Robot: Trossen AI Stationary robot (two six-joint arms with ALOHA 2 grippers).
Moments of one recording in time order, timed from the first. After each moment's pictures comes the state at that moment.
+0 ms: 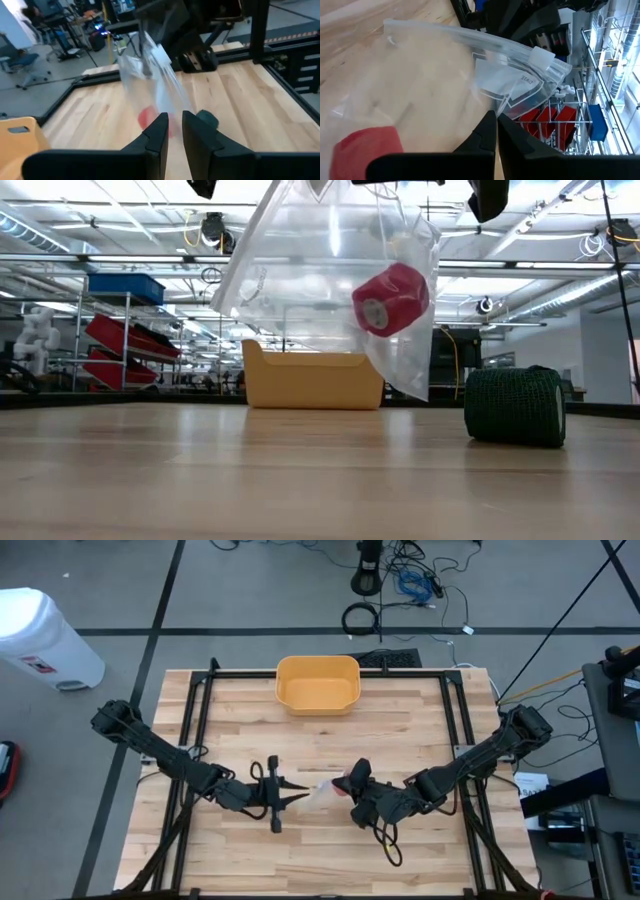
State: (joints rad) left arm -0.51 1.36 0.77 0.36 -0.59 0.08; right arm 0.50 1.54 1.06 0.03 0.81 -0.96
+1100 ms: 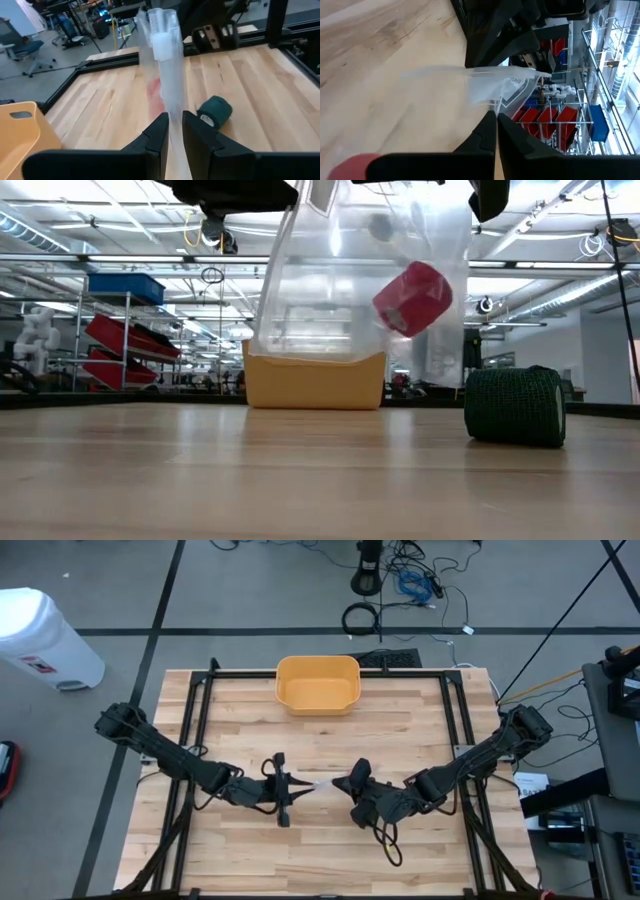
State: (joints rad) left arm -0.44 1.42 0.77 0.35 -0.56 0.06; right arm 0.49 1.54 1.06 0.03 0.81 -0.96
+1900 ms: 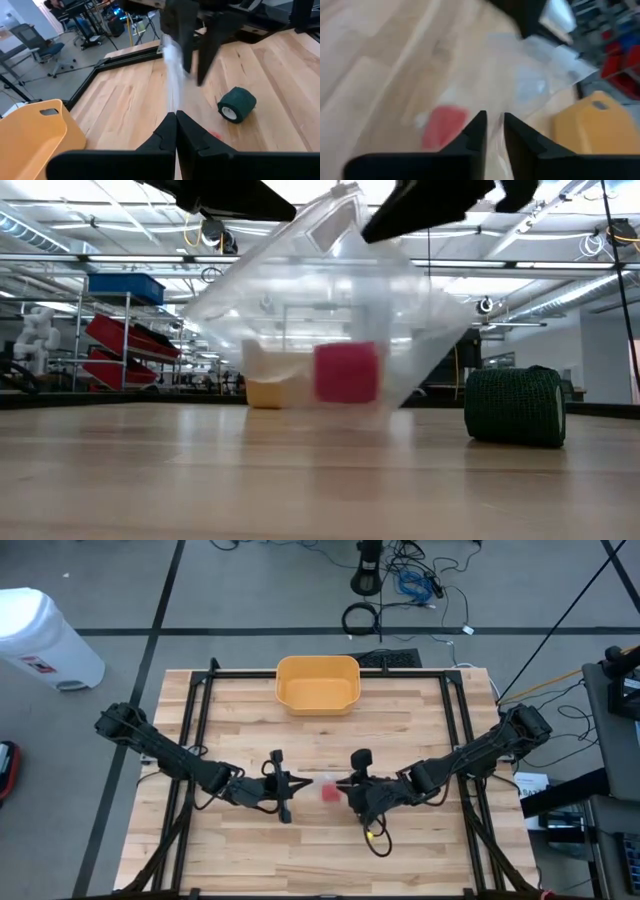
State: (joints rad) left arm -0.44 1.42 0.77 0.32 -0.64 0.12; right arm 0.42 1.54 1.06 -0.20 0.56 -0.23
